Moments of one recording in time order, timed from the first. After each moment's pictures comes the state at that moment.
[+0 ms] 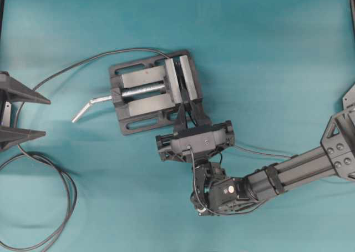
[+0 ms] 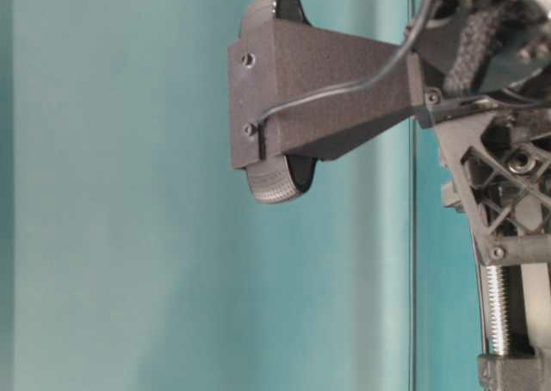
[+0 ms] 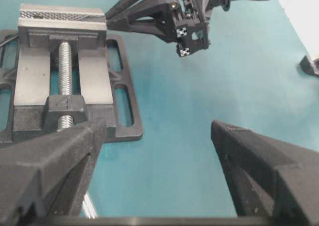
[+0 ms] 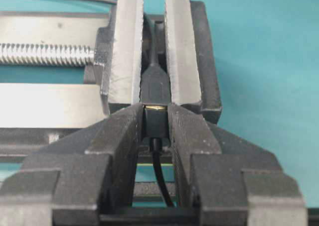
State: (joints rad) left arm -0.07 -1.29 1.52 -0.06 0.00 -0.13; right arm 0.38 0.66 0.11 1.91 -1.56 -0.82
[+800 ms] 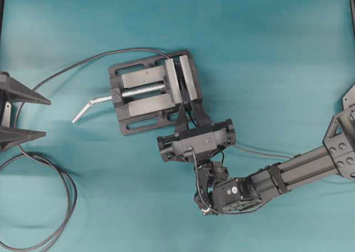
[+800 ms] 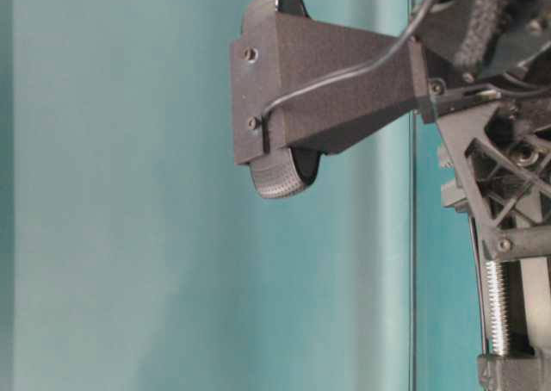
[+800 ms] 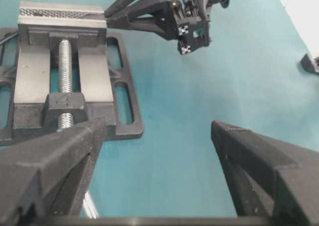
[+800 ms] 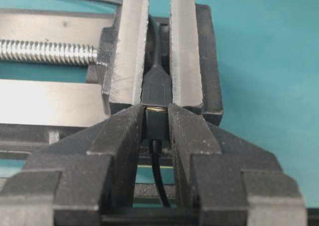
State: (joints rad) left arm -0.07 -1.29 1.52 -0.06 0.00 -0.13; right arm 0.38 0.65 0.14 1.87 -1.54 -0.81
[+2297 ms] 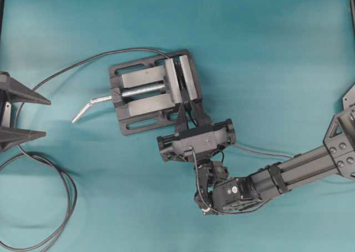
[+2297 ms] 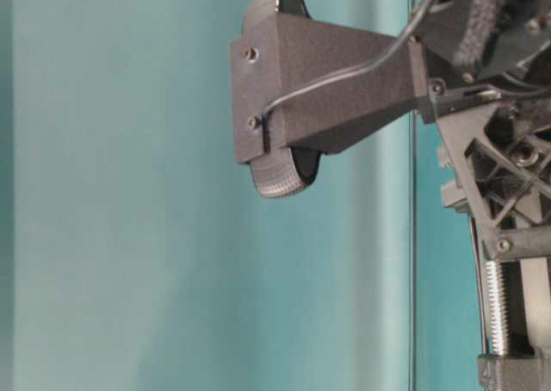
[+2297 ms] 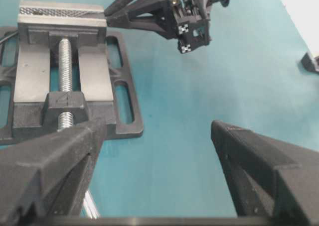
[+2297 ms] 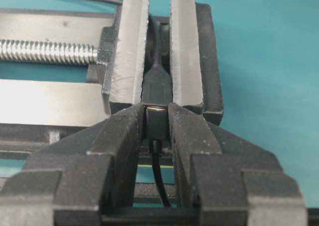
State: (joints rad) left arm -0.07 -1.29 1.52 -0.06 0.00 -0.13; right arm 0.38 0.65 0.14 1.87 -1.53 -0.80
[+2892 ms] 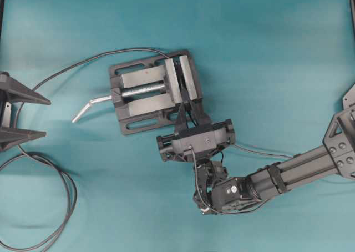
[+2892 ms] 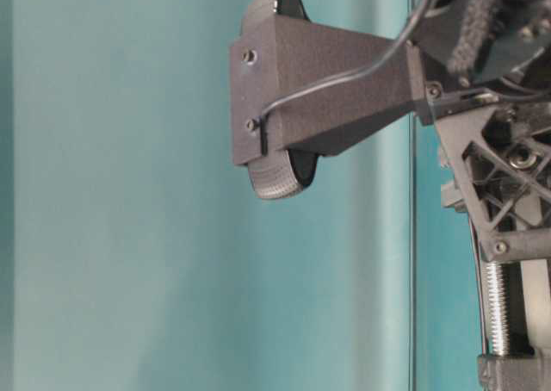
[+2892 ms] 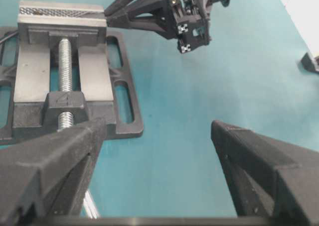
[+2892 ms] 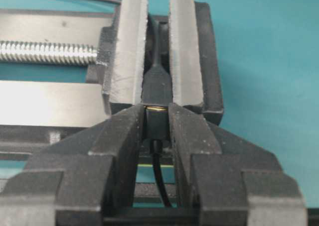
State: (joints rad) left arm -0.07 -1.30 1.52 -0.06 0.00 -0.13; right arm 0.38 0.65 0.13 1.88 -1.53 -0.80
